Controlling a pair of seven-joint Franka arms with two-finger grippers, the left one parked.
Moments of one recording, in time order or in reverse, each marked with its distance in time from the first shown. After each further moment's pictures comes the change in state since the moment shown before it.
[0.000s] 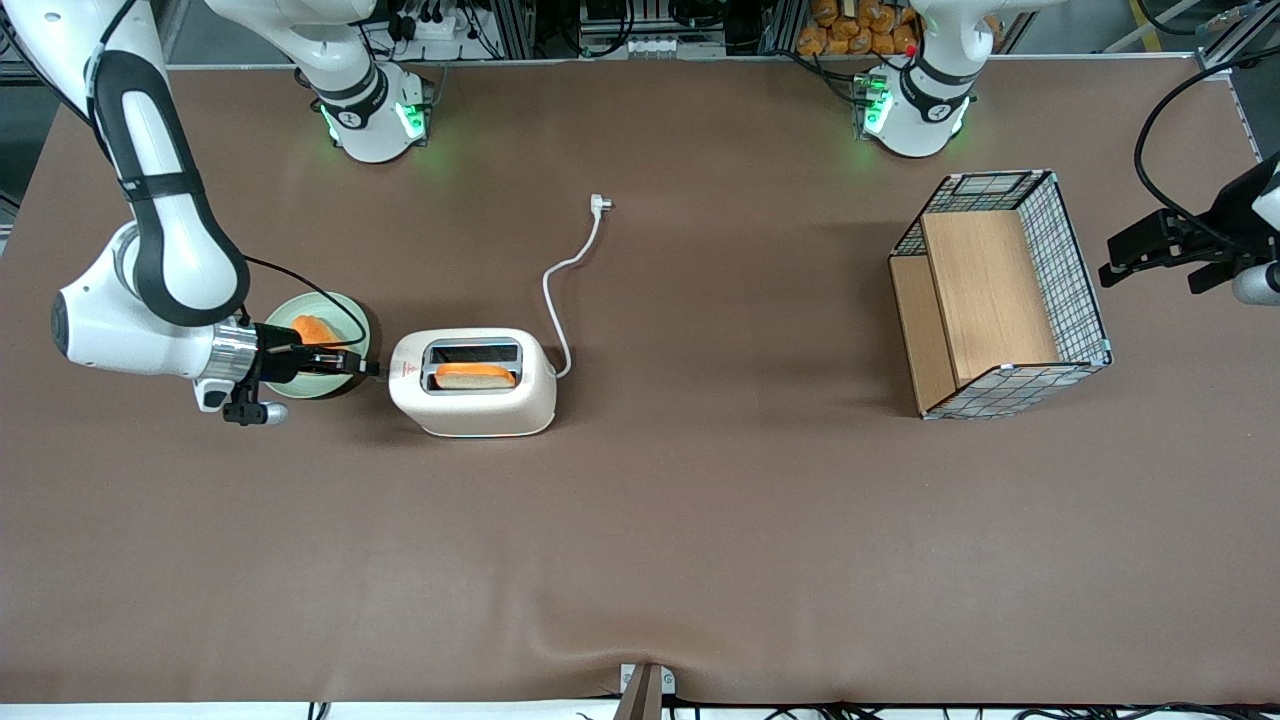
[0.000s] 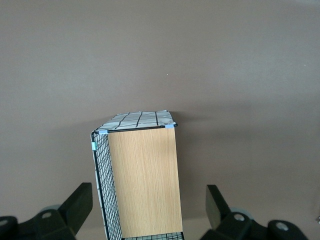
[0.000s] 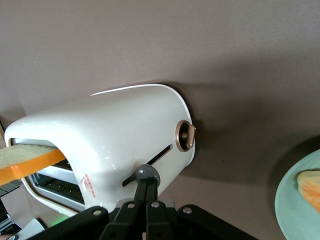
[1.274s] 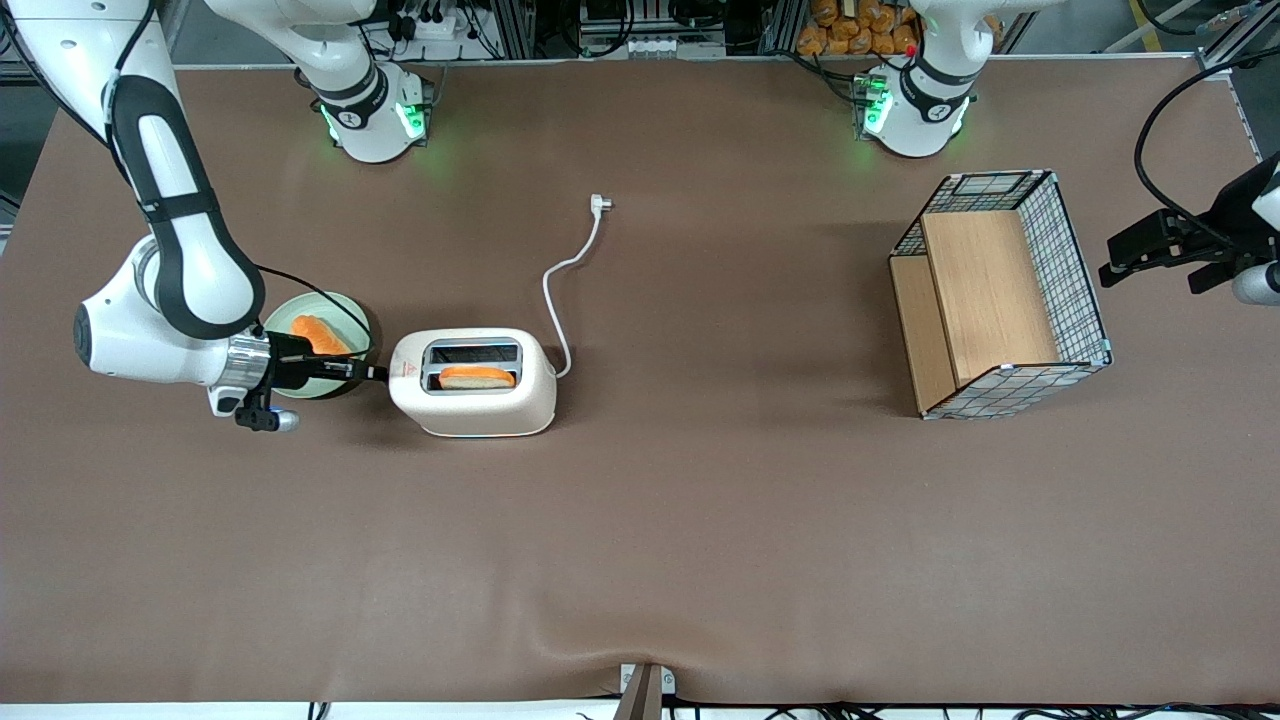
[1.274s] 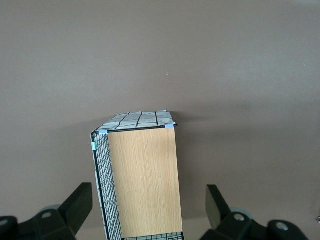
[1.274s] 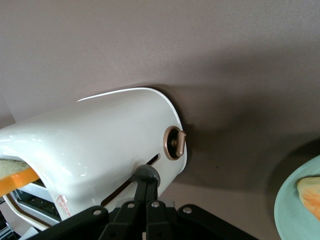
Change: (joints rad) arm 0.007 0.042 0.000 0.000 0.006 0.038 0.012
